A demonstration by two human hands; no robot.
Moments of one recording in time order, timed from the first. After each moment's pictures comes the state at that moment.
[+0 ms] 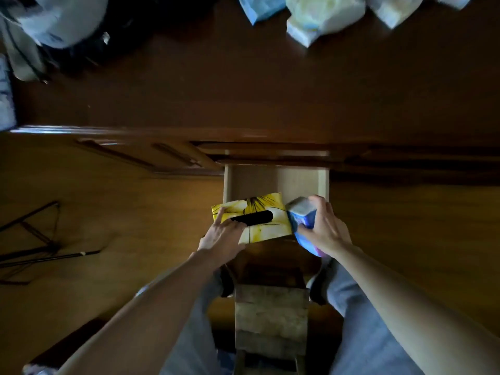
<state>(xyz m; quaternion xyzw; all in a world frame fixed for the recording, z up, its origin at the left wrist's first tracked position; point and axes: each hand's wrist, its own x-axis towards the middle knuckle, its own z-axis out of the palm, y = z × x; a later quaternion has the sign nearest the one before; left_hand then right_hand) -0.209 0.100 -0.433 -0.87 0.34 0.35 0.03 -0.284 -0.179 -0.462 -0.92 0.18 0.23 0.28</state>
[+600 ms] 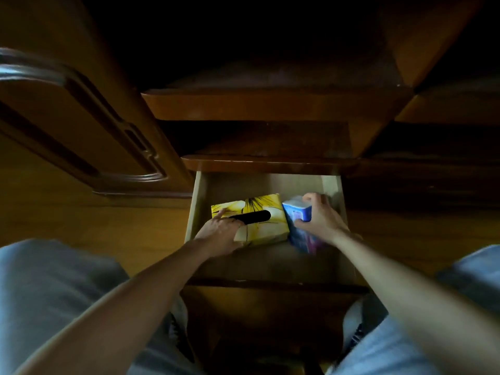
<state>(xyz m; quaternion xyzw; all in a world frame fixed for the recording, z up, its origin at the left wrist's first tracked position) -0.172 0.075 -0.746 -0.91 0.34 0.24 -0.01 -0.241 -0.218 -0.754 -0.93 0.15 0.15 0.29</state>
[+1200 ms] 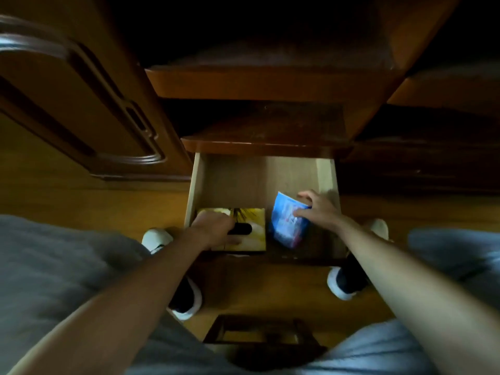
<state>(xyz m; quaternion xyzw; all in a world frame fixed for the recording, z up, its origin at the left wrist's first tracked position) -0.207 0.087 -0.727 -0.89 0.35 0.29 0.07 -0.266 -0.216 -0.747 -0.89 0.20 0.23 0.36</state>
